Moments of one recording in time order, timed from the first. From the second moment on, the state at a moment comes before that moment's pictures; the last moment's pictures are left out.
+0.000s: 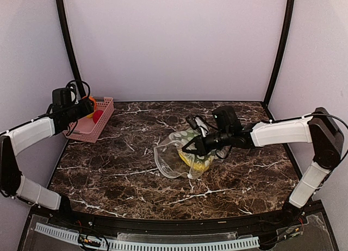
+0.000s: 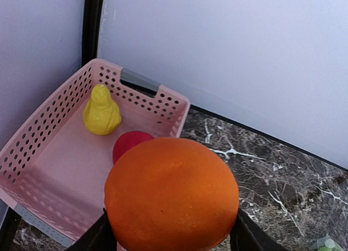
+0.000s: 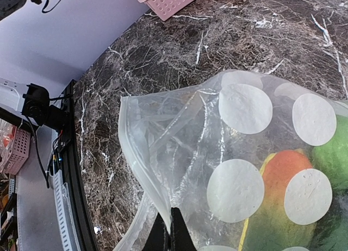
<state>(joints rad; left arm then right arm) -0.05 1.29 0.88 0.02 -0.04 -0.39 0.75 1.66 0.97 0.05 -0.59 0.26</state>
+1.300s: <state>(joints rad) 0.10 1.98 1.44 0.01 0.09 -0.30 0.75 1.69 0.98 0.07 -0.61 0.26</state>
